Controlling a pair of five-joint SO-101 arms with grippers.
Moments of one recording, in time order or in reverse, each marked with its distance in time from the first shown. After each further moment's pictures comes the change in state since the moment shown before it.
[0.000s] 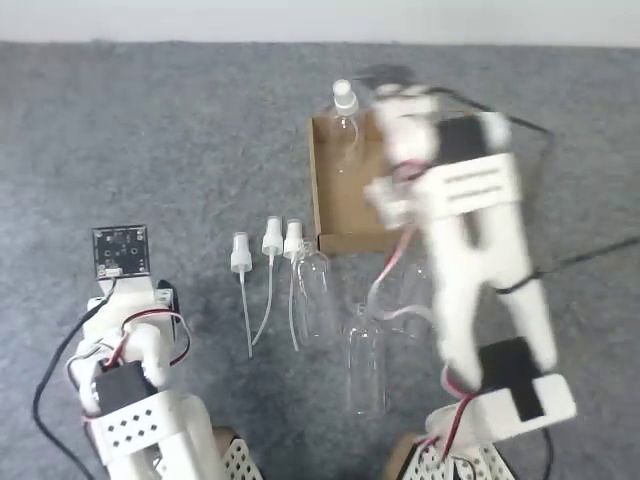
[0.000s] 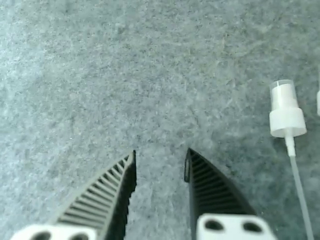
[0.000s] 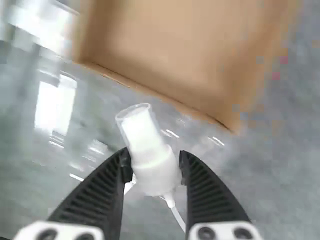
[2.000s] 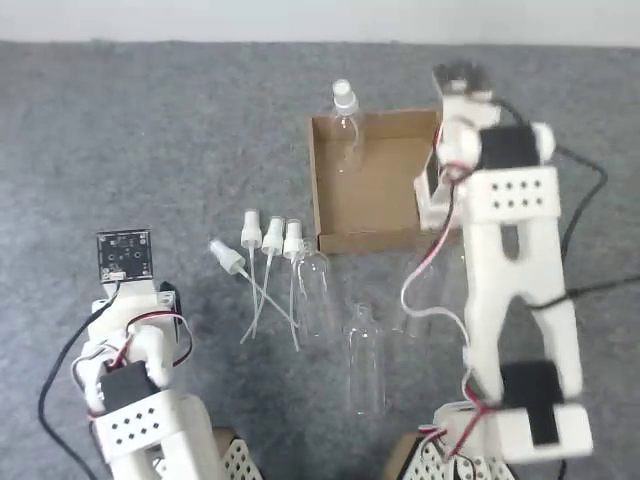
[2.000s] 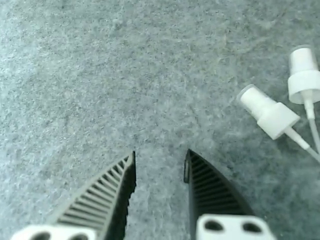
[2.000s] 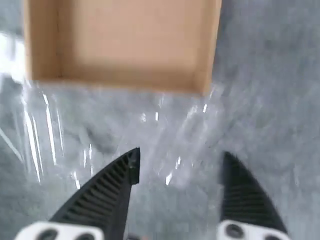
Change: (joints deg) left arm 0.0 0.0 3.8 -3.7 0.1; right arm 13.8 -8.5 14.7 -0.8 -6.7
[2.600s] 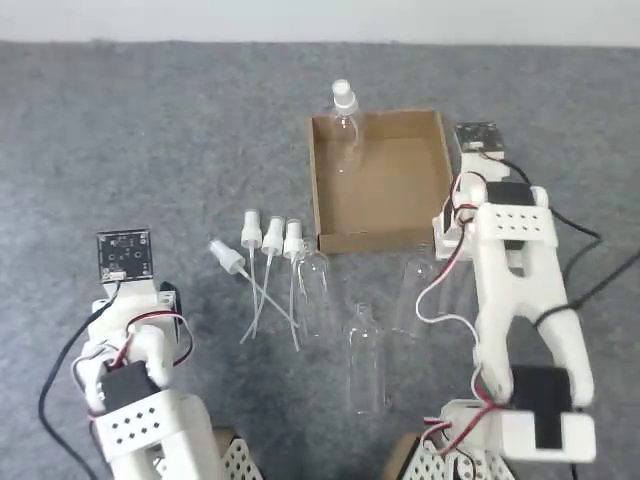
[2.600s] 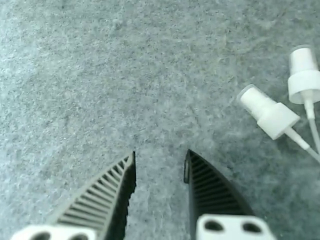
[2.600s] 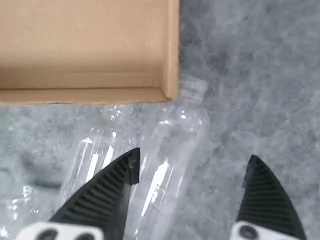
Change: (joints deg) left arm 0.0 0.0 0.0 0.0 0.0; right arm 8.0 2.5 28.7 -31.3 2.0
